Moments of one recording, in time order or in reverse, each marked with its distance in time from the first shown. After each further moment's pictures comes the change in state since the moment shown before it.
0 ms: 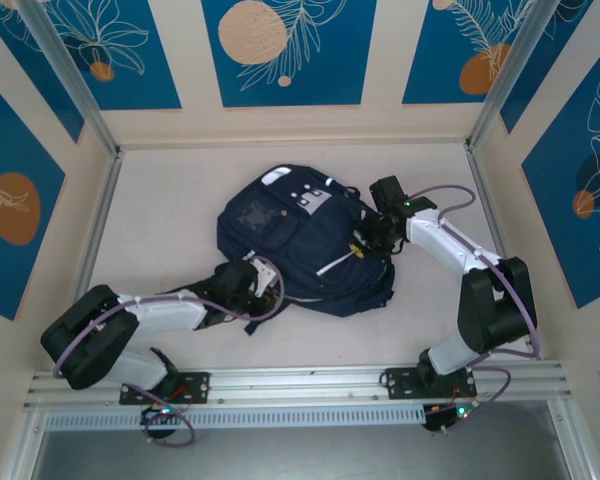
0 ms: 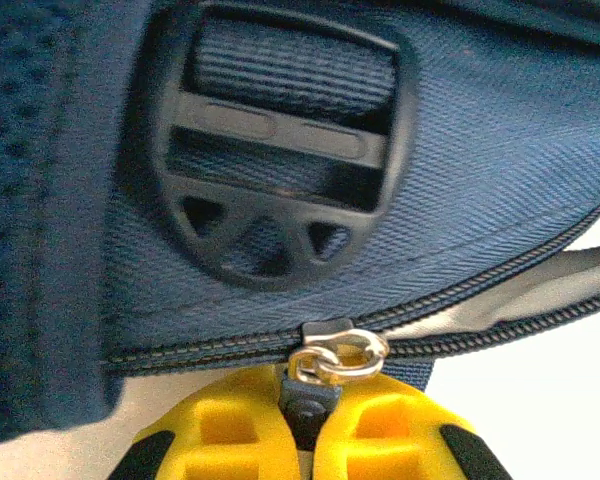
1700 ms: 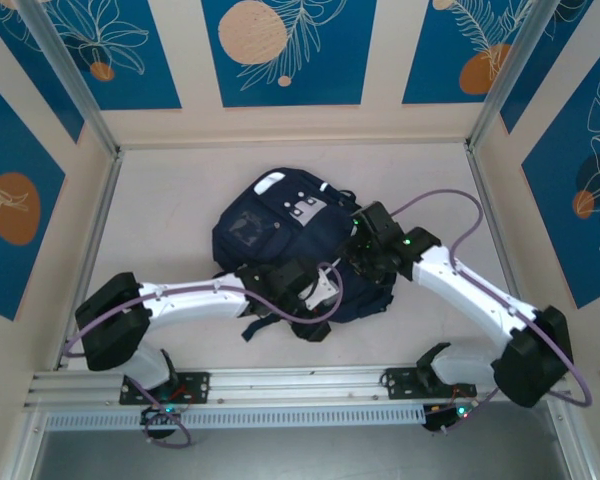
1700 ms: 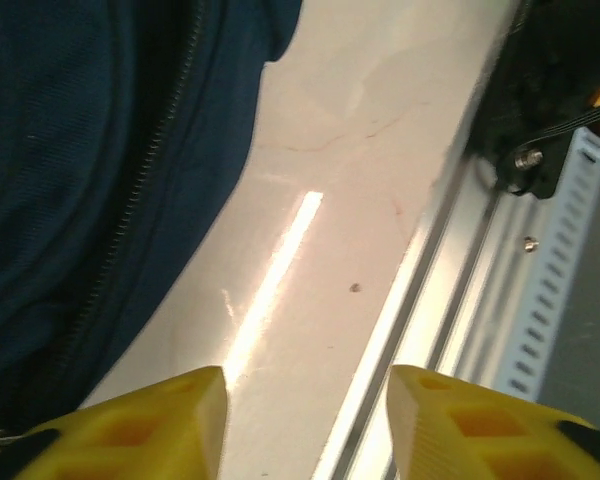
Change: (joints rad) left arm -0.300 0.163 0.499 -0.468 0.240 -0.016; right arm 0.267 -0.327 -0.132 0.013 0.289 0.091
